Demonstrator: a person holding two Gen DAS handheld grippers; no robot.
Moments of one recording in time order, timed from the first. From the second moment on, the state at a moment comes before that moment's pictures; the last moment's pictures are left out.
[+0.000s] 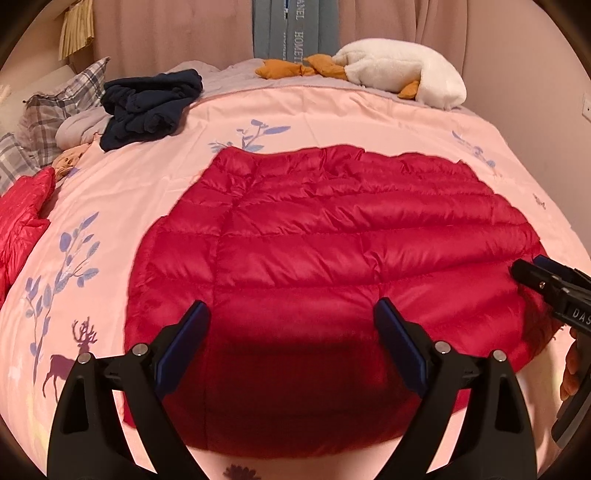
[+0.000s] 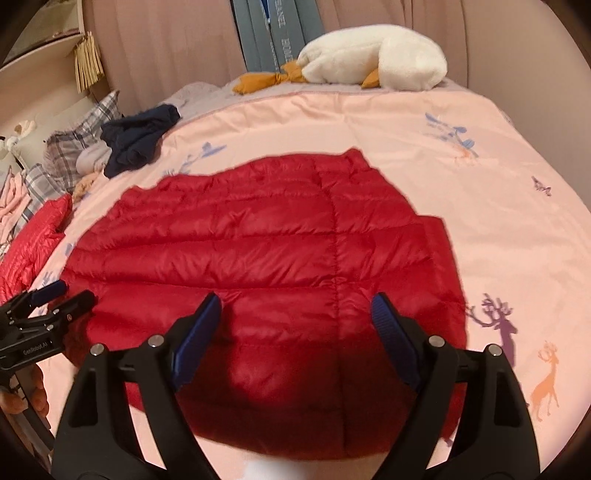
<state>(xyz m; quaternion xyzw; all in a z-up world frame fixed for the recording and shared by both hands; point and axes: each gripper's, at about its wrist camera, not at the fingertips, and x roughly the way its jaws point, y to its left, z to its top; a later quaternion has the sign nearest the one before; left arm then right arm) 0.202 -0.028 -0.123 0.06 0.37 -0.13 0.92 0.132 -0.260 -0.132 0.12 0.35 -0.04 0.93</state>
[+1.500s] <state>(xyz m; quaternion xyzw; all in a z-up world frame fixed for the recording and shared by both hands) 0.174 -0.003 -0.141 0.06 0.38 -0.12 0.91 0.102 -0.276 -0.160 0.11 0.38 -0.06 0.92</state>
